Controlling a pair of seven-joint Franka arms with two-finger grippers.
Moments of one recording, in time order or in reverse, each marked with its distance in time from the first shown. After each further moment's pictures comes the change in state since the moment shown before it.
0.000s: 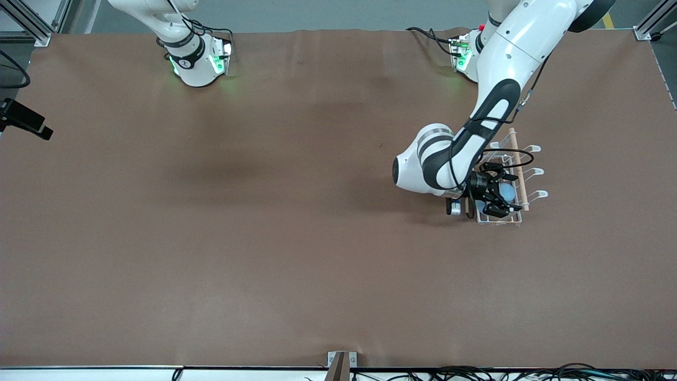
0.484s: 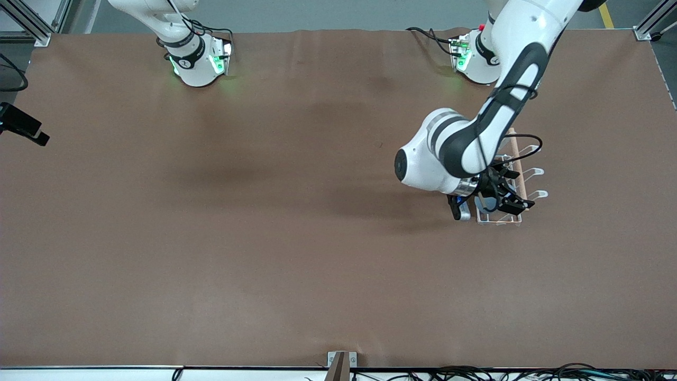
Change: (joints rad) left arm 0.002 -0.142 -0.002 0.111 -0.173 0.031 -0.153; right arm 0.000 0.003 0.001 -0.002 0.000 0.050 0.000
